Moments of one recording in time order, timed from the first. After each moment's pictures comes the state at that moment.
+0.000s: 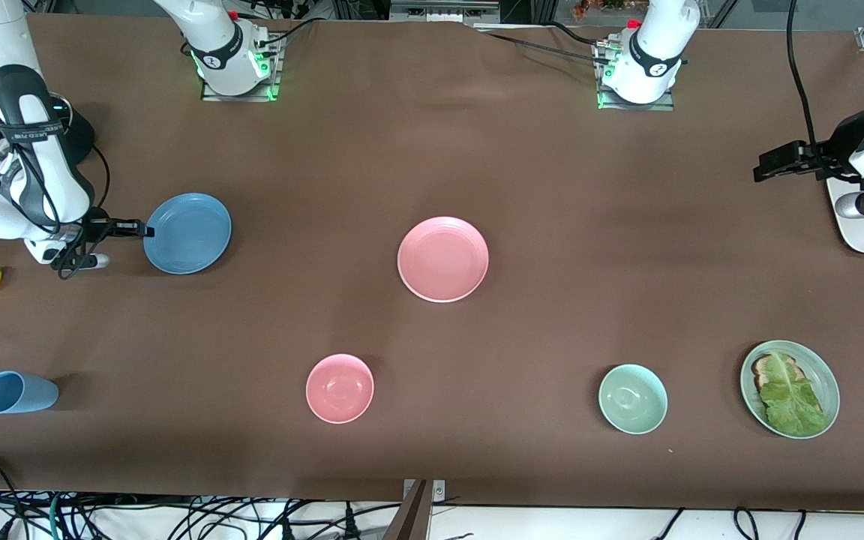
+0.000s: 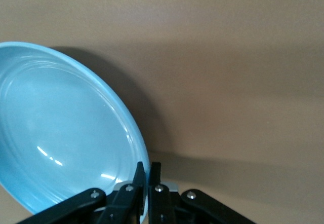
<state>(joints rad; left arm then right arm) -0.03 0.08 0.05 -1.52 -0.05 1.39 -0.05 -0.09 0.46 -0.28 -2.11 0.37 2.17 -0.64</state>
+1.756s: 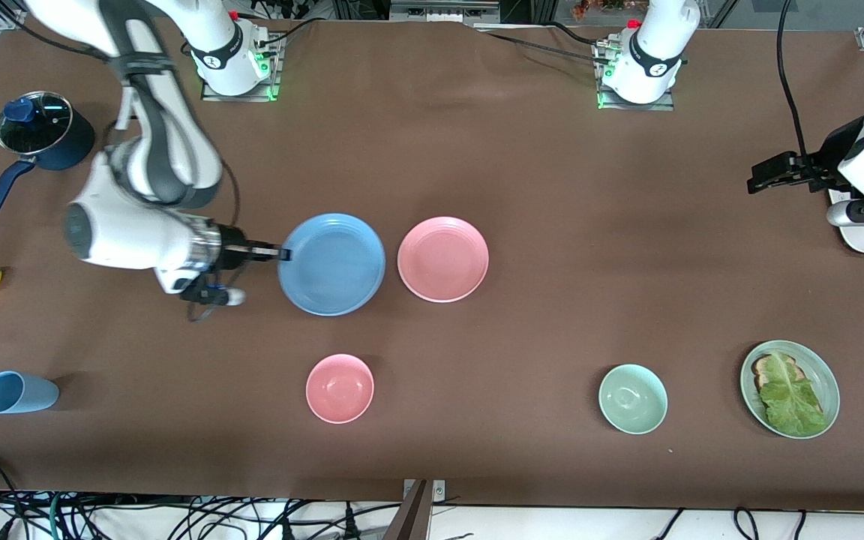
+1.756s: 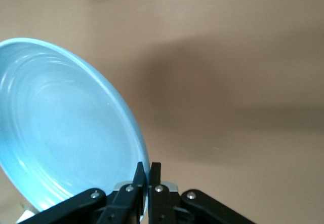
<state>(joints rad) -0.04 0.07 0.05 -1.56 -0.05 1.45 -0.05 0.36 0.40 -0.06 -1.82 0.58 2.07 0.13</state>
